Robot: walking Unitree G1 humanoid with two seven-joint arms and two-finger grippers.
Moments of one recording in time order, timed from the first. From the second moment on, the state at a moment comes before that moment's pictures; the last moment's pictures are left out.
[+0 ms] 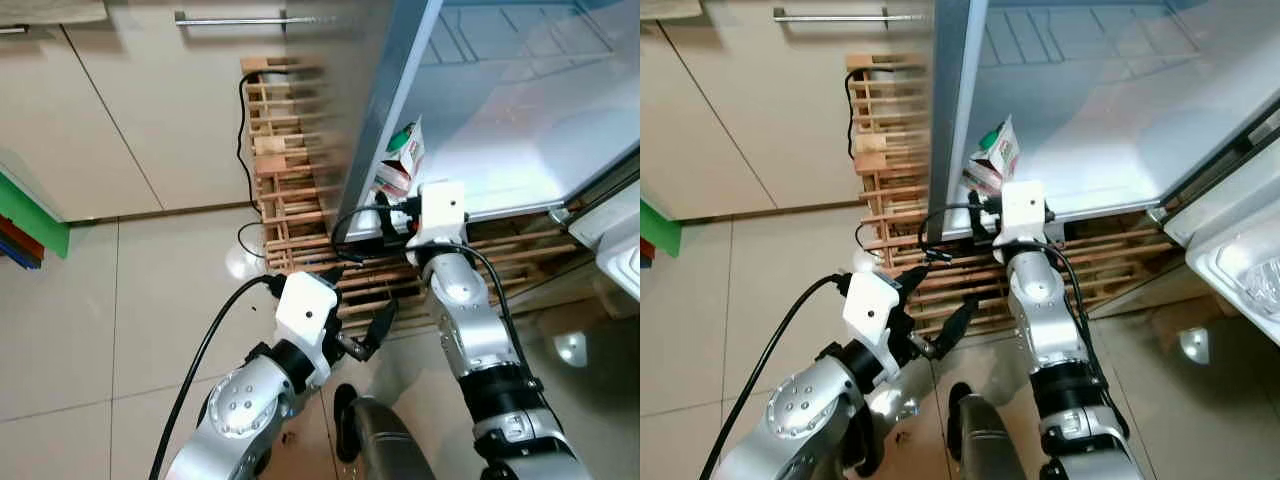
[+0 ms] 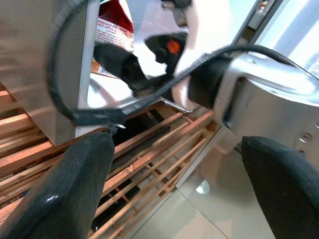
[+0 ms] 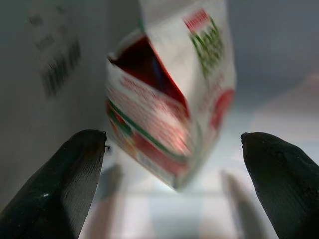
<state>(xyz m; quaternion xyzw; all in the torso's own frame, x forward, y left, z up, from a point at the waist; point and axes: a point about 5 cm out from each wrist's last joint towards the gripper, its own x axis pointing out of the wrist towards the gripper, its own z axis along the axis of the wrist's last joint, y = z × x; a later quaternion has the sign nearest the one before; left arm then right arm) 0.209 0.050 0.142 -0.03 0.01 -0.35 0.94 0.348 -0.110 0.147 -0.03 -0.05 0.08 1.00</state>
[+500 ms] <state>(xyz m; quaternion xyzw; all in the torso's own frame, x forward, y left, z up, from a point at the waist) 0.209 0.050 0.141 -0.03 0.01 -0.35 0.94 0.356 -0.091 0.152 0.05 -0.07 0.16 0.98</state>
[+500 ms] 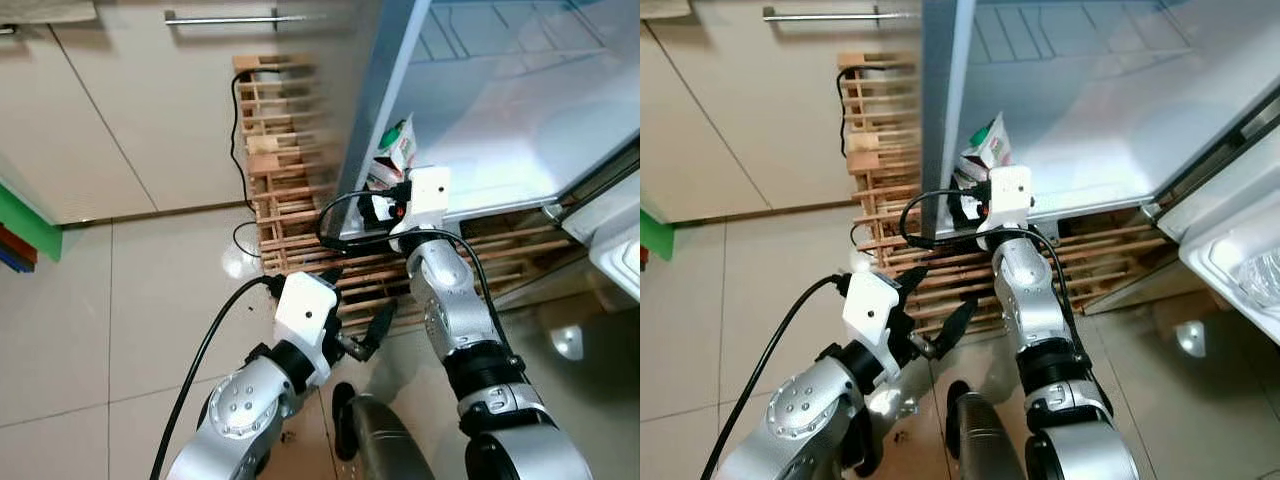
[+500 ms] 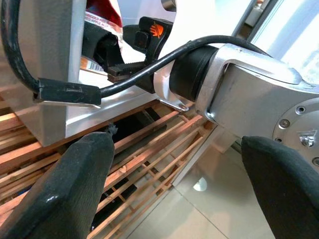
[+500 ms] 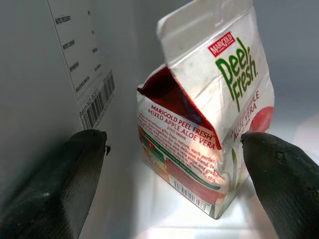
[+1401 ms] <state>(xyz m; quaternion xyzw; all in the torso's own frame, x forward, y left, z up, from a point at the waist) 0.255 0.044 0.140 -0.01 -0.01 -0.33 0.94 0.275 -0.192 0.176 -0.10 -0.14 -0.04 0.98</state>
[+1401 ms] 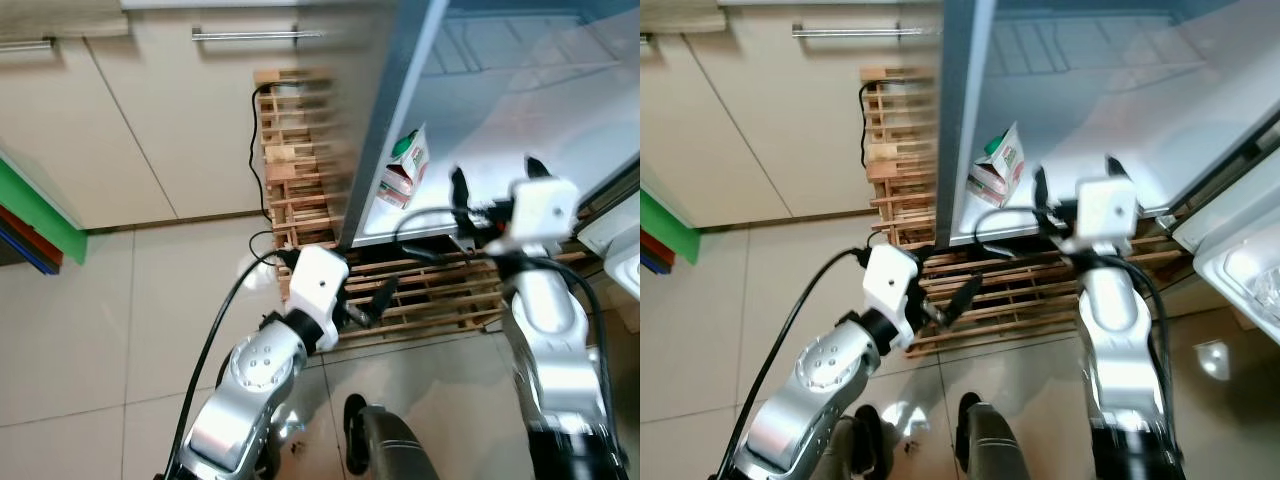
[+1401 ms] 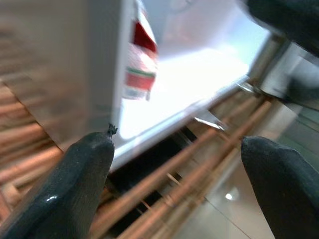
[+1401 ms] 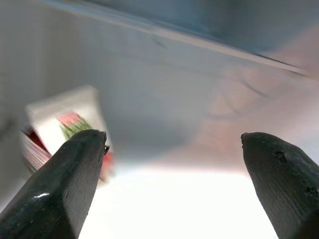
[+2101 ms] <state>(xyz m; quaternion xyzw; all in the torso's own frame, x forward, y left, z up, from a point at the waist) 0.305 0.075 0.149 0.02 -0.04 -0.24 0.97 0.269 -0.205 0.130 -0.07 -0.06 -0.08 0.99</state>
